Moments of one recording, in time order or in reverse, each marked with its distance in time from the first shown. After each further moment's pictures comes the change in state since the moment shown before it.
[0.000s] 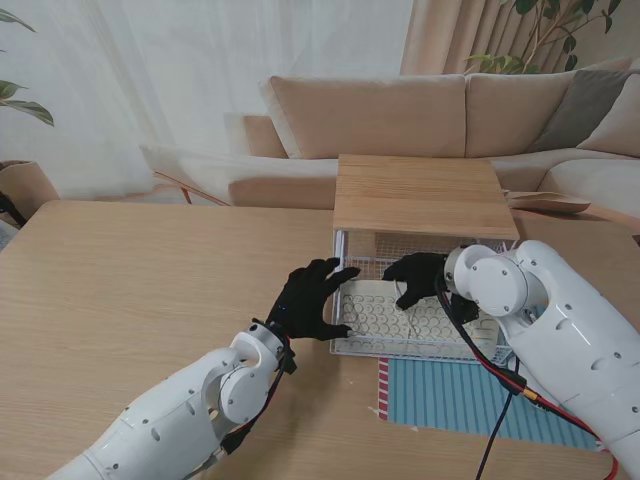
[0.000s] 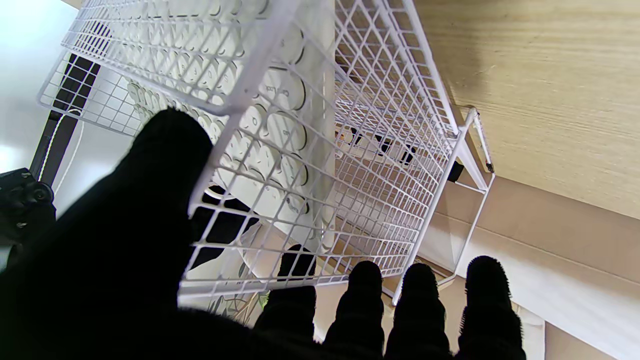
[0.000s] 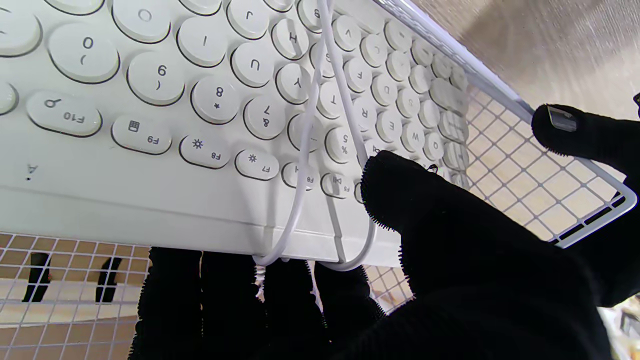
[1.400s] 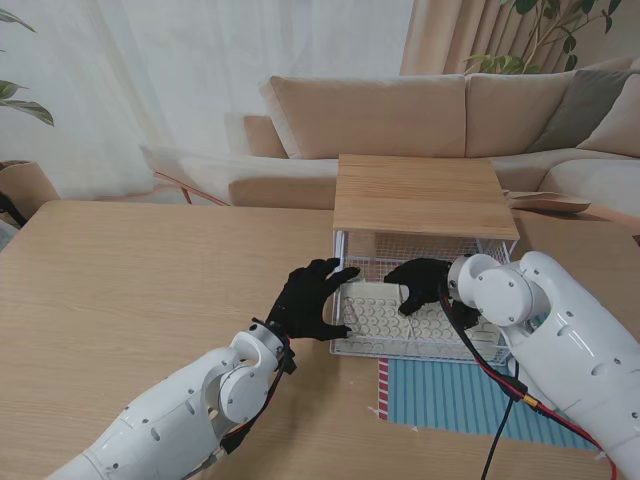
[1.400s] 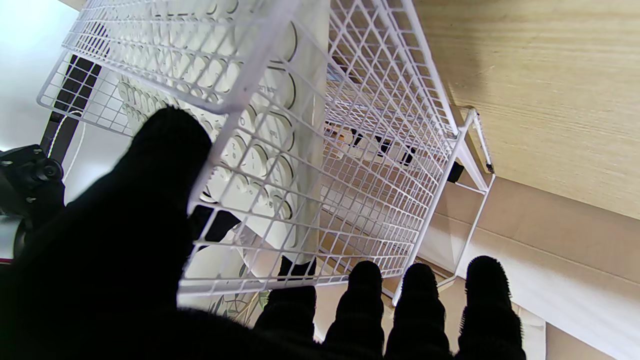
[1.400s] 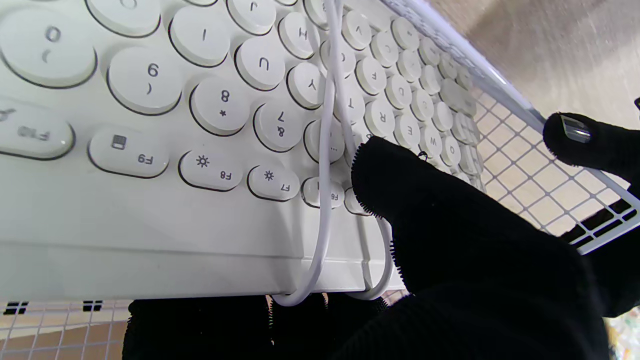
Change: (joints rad) left arm -0.001 0.001 -0.001 0.000 0.002 -0.001 -0.004; right arm -0.031 -0.005 0.016 0.049 0.022 -0.073 -0.081; left_hand 0.000 -0.008 0.004 0.000 0.000 0.003 -0.011 -0.002 0.000 0.000 0.000 0.000 0.000 0.000 0.000 0.000 0.000 0.000 0.000 0.000; right_hand 0.051 -0.087 0.031 -0.058 0.077 -0.095 0.374 -0.026 0.162 -0.075 0.157 0.206 0.242 0.014 0.051 0.077 0.289 0.063 0.078 0.008
